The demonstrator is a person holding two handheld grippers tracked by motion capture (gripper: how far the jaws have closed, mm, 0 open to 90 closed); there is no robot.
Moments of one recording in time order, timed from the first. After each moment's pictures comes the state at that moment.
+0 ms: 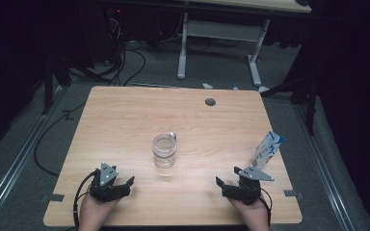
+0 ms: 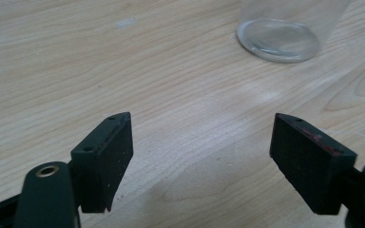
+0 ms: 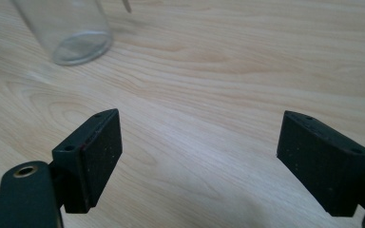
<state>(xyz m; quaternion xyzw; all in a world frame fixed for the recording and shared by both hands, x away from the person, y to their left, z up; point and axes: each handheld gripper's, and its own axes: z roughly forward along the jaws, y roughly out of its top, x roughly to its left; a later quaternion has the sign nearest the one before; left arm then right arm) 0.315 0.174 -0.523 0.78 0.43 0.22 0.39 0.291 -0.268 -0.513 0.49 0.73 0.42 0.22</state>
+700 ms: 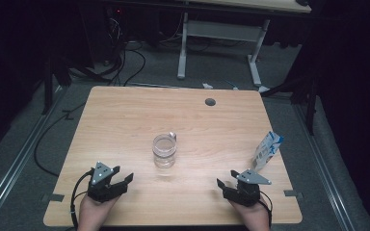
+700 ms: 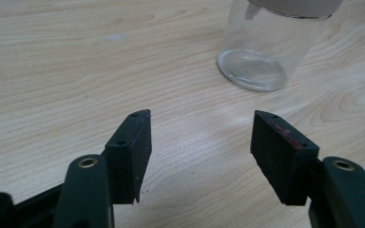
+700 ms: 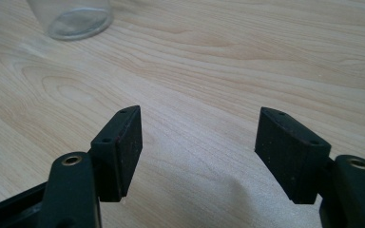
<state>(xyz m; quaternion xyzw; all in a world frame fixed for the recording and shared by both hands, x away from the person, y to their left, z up) 0.312 0.177 -0.508 0.75 0.45 0.19 0.44 0.285 -0.265 -0.520 0.46 0.76 0.40 0.23</state>
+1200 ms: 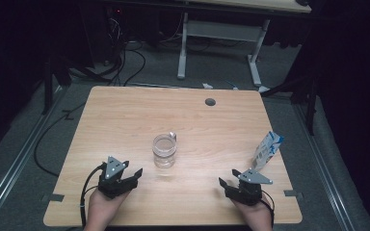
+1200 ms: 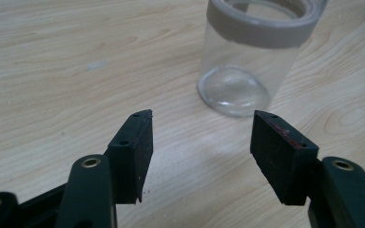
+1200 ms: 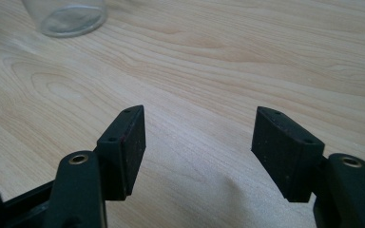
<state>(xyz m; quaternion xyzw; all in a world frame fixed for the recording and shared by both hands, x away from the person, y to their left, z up) 0.322 0.147 -0.489 0.76 0.43 0.20 0.43 0.287 -0.272 -0.522 0.45 0.76 0.40 0.24</state>
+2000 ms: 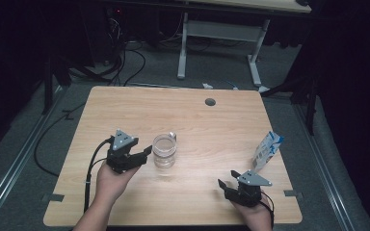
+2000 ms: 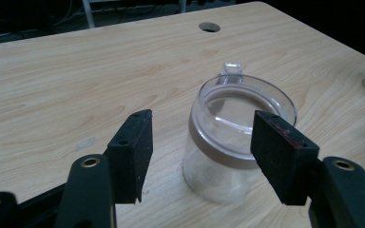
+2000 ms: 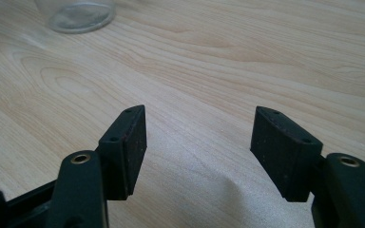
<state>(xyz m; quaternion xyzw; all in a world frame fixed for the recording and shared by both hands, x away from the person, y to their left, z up) 0.368 0.119 -0.431 0.76 0.42 0.19 0.46 0.284 -0.269 -0.522 0.44 0.76 0.40 0.24</state>
